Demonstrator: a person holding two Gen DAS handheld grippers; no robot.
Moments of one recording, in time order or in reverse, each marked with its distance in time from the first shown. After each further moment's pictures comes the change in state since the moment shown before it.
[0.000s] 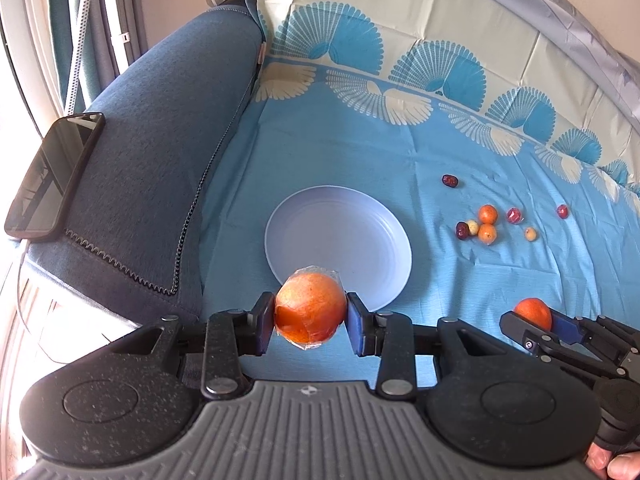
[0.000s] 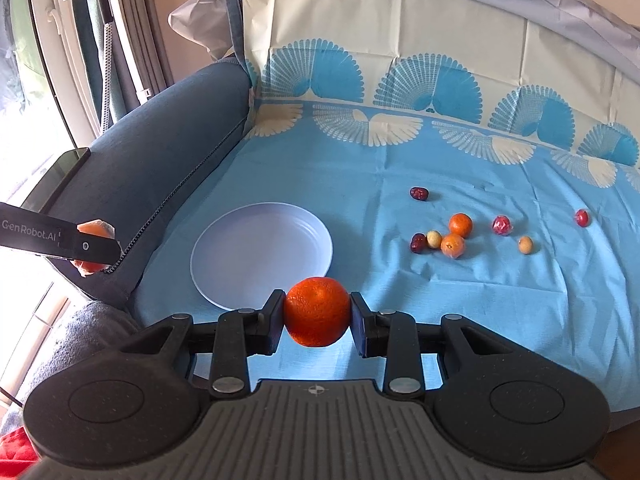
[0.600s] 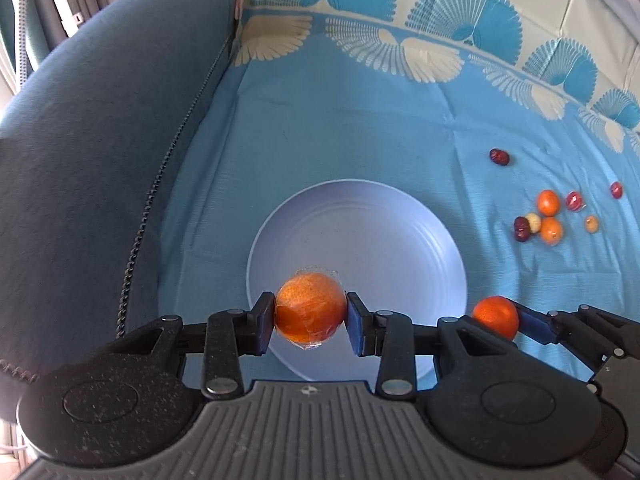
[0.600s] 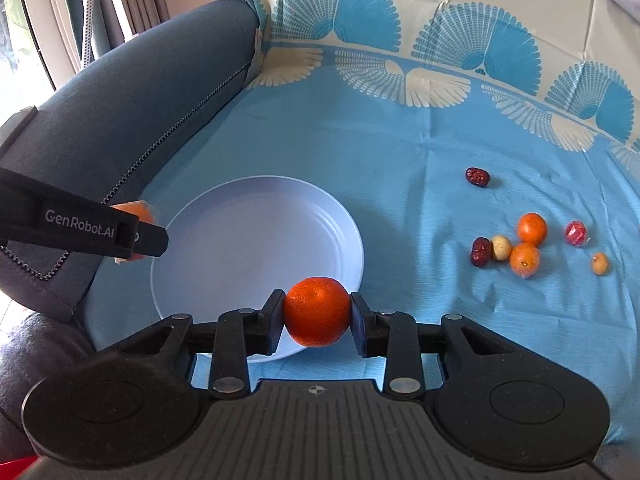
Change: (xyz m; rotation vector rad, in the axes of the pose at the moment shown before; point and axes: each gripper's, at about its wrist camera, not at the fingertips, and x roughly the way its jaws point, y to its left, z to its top) left arm 0.151 -0.011 0.055 0.075 0.131 0.054; right arm 0.156 0.013 0.025 -0.055 0.151 0.016
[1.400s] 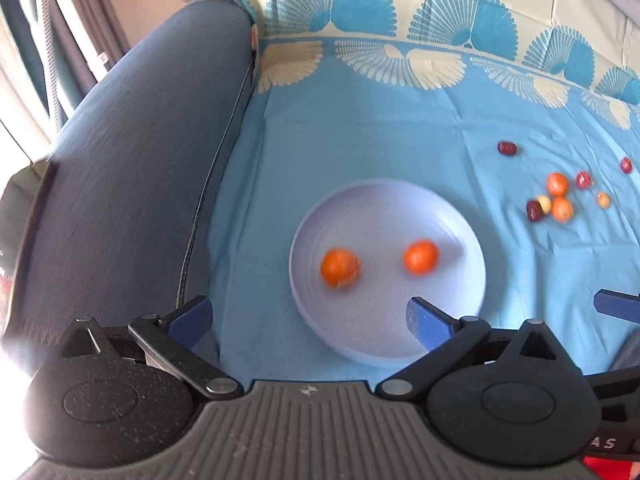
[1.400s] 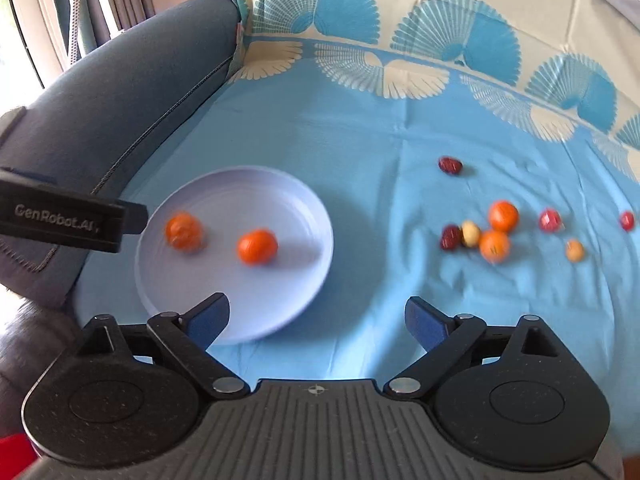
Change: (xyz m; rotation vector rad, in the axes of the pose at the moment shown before) left arm -0.054 -0.002 -0.036 0.065 -0.072 0.111; right arm -0.055 -0.014 -0.019 0.039 0.035 -0.018
